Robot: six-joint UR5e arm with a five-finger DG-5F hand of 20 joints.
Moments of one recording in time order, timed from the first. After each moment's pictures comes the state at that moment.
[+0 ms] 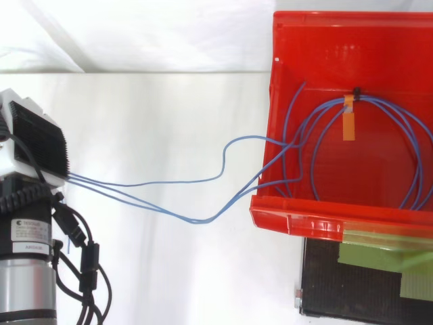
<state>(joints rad) 0.07 -2.19 -1.19 -2.95 -1.69 -0.18</state>
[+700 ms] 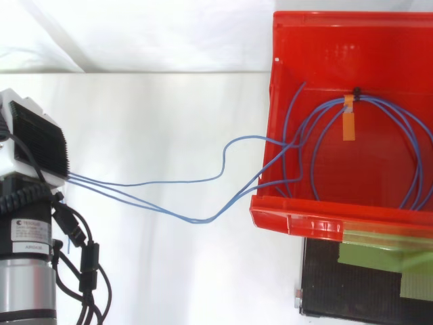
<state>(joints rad) 0.07 -2.19 -1.19 -2.95 -1.69 -0.18</state>
